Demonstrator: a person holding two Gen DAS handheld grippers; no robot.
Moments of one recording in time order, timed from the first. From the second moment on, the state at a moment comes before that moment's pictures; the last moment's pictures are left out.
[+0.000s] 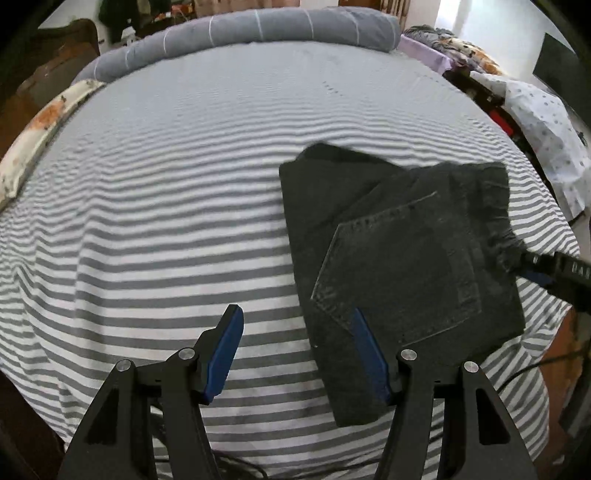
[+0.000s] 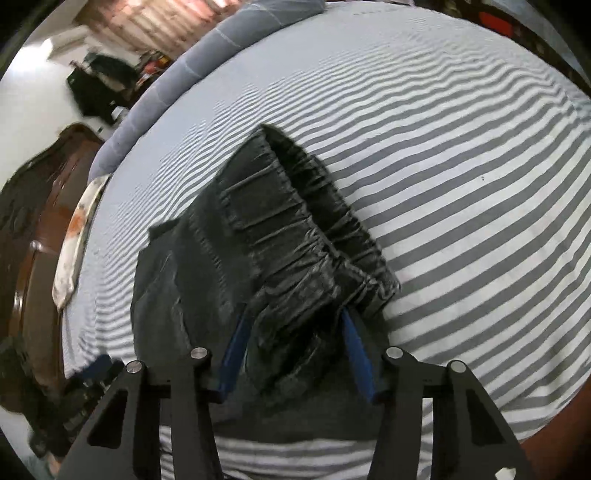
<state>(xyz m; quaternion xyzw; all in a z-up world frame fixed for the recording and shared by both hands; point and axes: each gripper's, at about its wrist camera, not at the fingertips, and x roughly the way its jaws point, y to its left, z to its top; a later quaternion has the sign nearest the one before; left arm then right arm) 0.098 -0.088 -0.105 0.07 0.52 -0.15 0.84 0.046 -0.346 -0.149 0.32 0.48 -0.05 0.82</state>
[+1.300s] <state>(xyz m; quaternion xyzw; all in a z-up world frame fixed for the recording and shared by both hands) 0.092 -0.107 -0.090 0.09 0.50 -0.17 0.85 0.010 -0.335 -0.105 0.23 0.45 -0.09 0.86</state>
